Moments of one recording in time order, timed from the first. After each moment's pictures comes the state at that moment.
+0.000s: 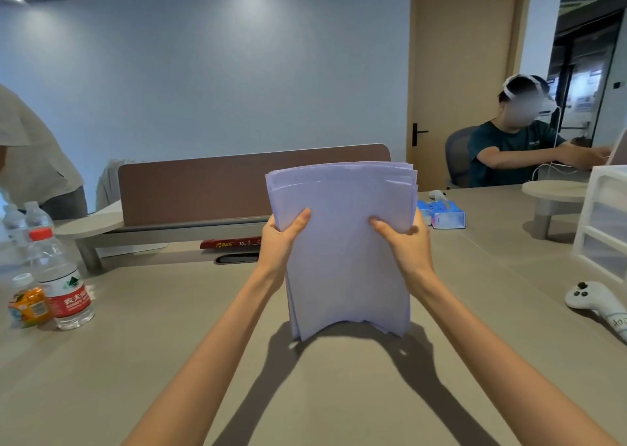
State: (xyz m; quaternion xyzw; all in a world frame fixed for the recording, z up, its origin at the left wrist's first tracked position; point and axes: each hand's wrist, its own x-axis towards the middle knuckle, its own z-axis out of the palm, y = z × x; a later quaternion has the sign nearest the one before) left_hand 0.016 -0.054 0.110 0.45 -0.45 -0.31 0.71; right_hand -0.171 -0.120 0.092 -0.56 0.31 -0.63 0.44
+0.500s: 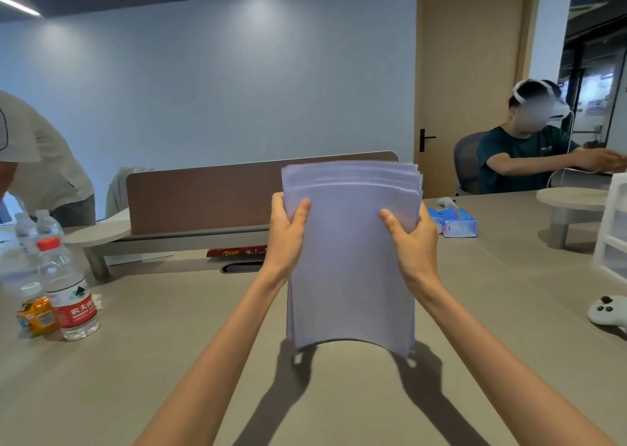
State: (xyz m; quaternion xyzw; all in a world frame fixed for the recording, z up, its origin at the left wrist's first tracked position) left_hand 0.023 -0.068 0.130 0.45 -0.53 -0.16 0.70; right_hand -0.155 -0.126 0.107 -0.57 0.29 -0.68 0.36
